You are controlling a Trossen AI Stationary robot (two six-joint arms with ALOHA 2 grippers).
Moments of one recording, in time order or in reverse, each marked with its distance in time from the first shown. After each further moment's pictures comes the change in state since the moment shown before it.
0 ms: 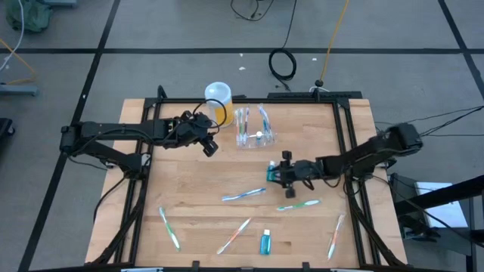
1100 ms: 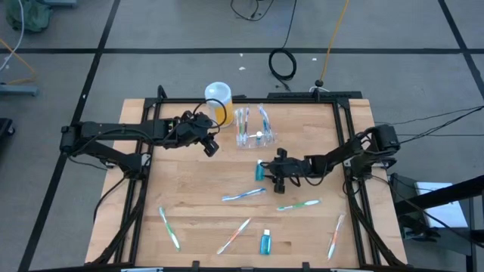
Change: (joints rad) left arm -0.004 0.000 0.000 0.022 0.001 0.005; right arm -0.089 0.239 0.090 0.070 0.004 0.163
